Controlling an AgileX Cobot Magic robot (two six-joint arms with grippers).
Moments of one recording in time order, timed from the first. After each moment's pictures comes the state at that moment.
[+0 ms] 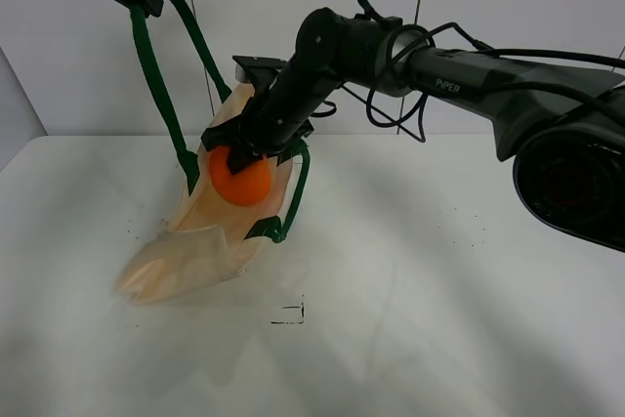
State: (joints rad) left arm -0.31 1.74 -2.00 0.01 1.18 -0.19; right arm 0.62 2.31 -2.06 0.46 0.92 -0.15
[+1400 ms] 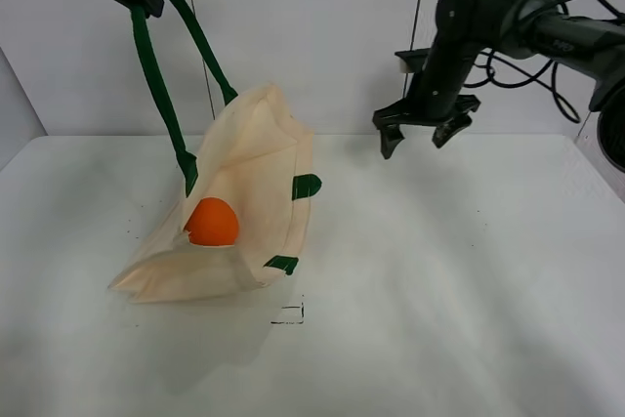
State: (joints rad) left arm -0.31 1.74 -2.00 0.01 1.18 -0.19; right arm 0.23 2.28 -2.06 0.03 1.21 0.00
